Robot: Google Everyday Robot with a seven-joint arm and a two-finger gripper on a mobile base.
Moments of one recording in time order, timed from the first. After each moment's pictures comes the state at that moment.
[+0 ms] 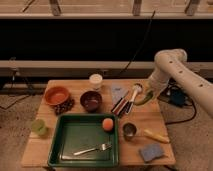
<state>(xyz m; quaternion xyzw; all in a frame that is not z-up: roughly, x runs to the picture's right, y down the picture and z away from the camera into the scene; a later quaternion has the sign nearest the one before) 0.259 0.054 0.805 -0.28 -0.17 -0.38 0.87</state>
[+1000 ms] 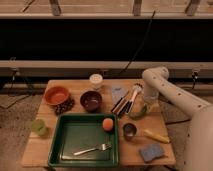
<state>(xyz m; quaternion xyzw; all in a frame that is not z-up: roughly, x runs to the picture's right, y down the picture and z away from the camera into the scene) 0.255 0.138 0.888 -0.36 -0.16 -0.35 0.85</state>
